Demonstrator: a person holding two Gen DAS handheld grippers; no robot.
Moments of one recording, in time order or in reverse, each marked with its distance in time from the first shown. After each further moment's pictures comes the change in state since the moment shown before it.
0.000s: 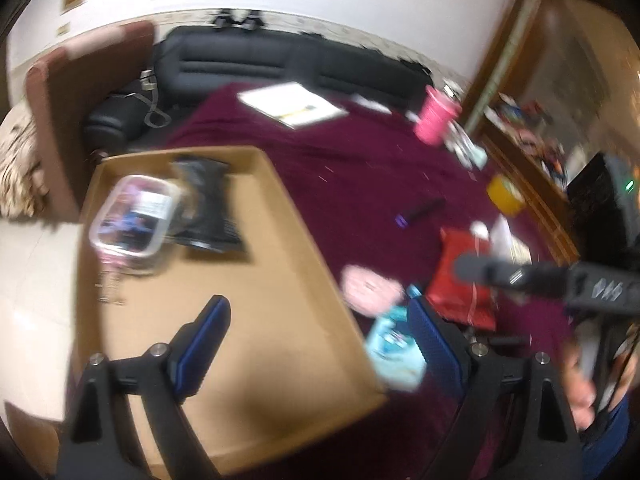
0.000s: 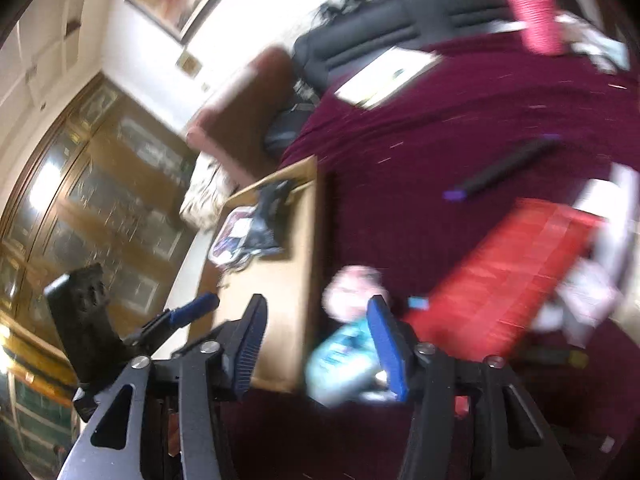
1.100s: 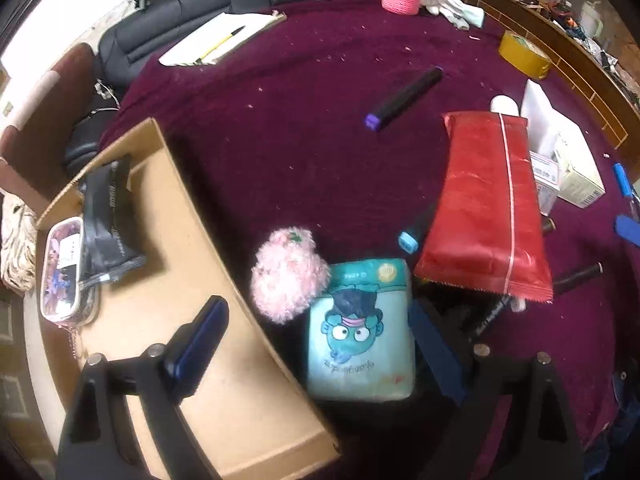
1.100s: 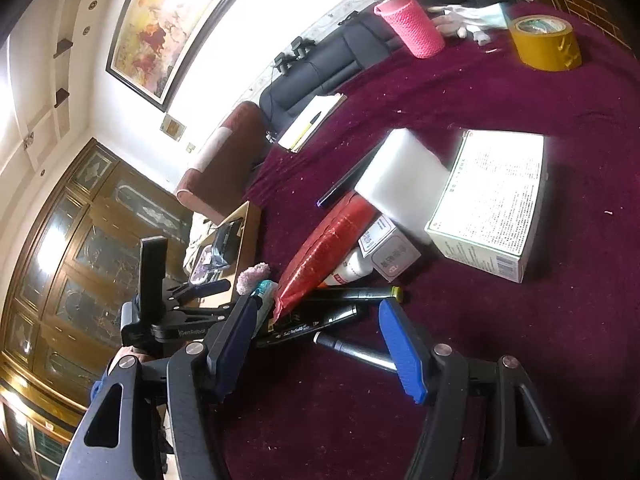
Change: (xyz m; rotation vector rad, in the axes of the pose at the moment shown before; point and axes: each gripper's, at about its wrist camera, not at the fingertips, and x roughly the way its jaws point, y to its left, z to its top) left arm 0.104 -0.081 0.014 0.288 0.329 0.198; right arm -0.101 -0.116 -0.052 0.149 -0.147 0.044
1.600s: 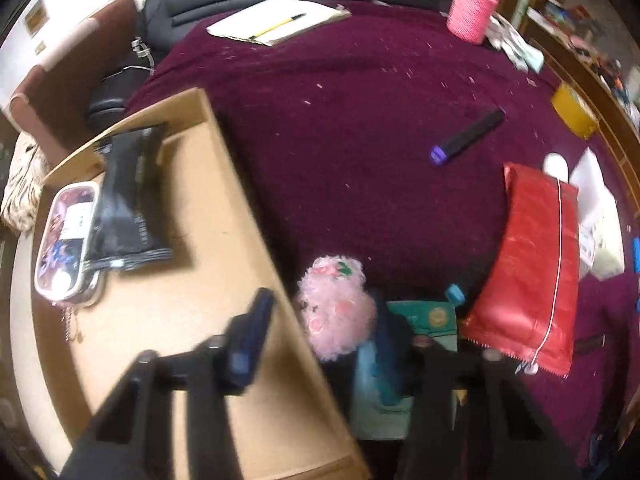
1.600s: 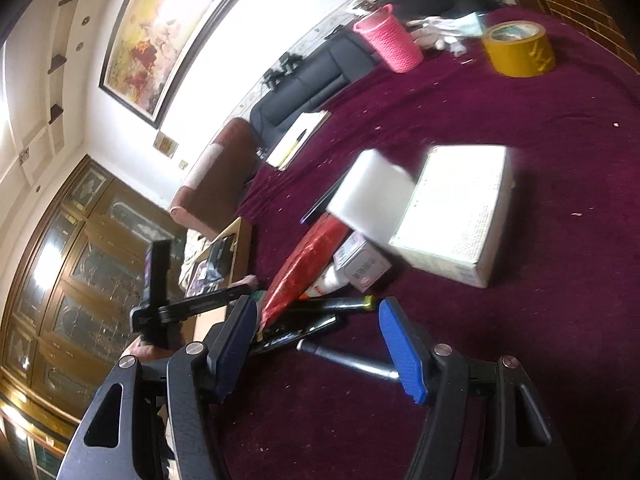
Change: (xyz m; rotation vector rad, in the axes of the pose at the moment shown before) left arm 0.013 0.032 0.014 -0.220 0.001 0.008; right arm -0.023 -0.017 0.003 0.040 -0.055 -0.029
